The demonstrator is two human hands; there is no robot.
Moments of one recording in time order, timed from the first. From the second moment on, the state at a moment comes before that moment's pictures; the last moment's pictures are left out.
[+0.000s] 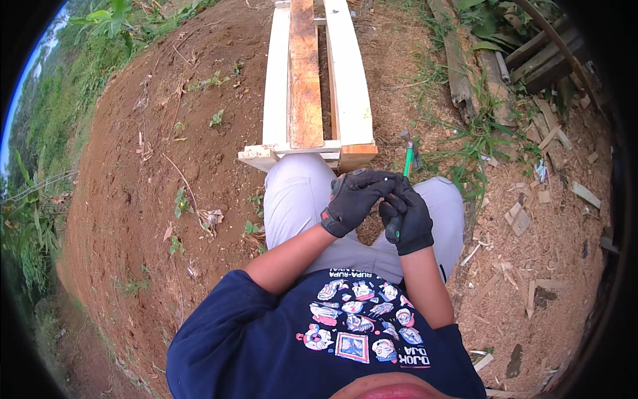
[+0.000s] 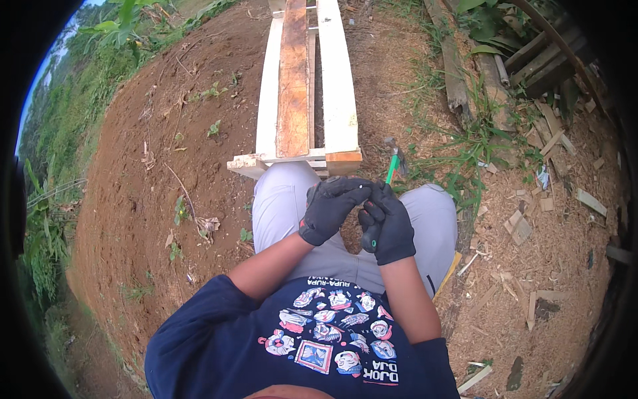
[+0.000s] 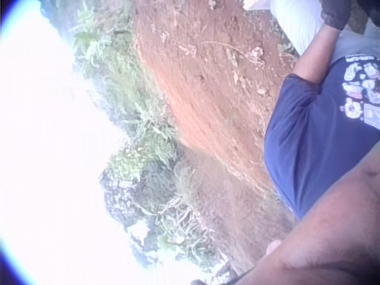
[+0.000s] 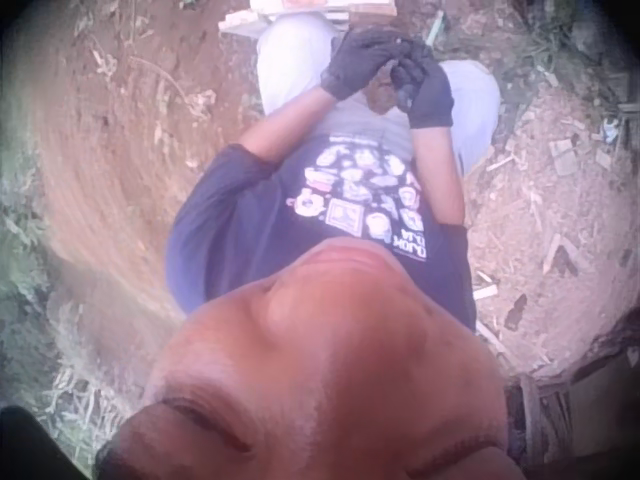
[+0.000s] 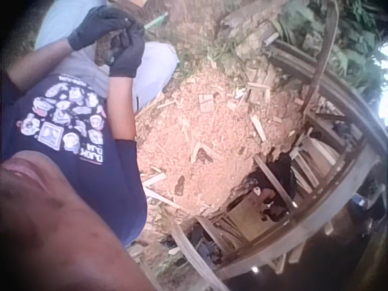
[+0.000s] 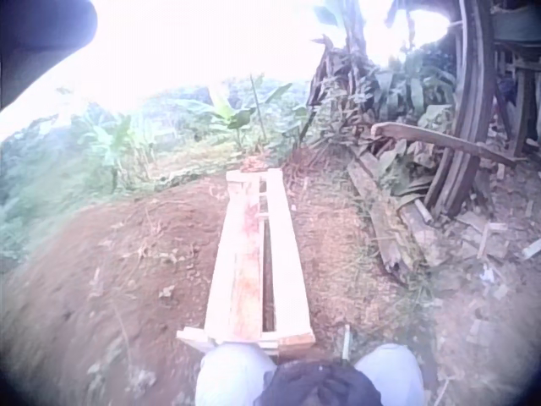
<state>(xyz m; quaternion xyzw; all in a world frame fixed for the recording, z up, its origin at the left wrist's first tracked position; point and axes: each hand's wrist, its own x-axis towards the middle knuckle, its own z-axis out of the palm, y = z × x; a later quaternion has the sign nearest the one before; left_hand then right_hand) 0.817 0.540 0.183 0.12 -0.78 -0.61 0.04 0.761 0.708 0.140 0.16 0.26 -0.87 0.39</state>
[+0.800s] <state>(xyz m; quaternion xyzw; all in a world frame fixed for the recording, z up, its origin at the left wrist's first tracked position) 0.699 0.442 0.121 0.20 -0.88 -0.43 -0.01 0.763 0.694 0.174 0.15 0.54 -0.76 0.33</state>
